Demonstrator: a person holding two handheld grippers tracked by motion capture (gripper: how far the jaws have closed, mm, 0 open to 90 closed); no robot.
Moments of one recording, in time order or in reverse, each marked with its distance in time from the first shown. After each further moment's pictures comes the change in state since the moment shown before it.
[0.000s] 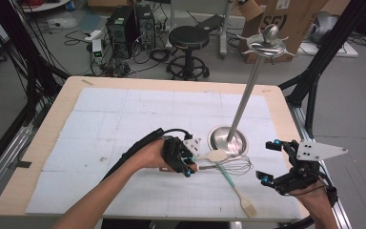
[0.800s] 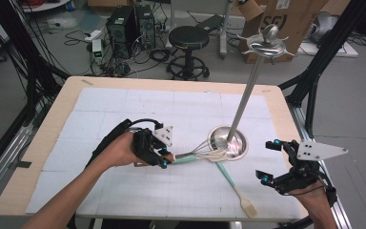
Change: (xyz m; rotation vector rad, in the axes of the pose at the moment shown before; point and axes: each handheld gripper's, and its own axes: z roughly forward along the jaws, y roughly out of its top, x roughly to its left) left arm -0.019 -0.031 -0.075 -0.003 0.125 -0.101; right arm 0.000 0.000 -0.001 -0.017 -0.004 0.005
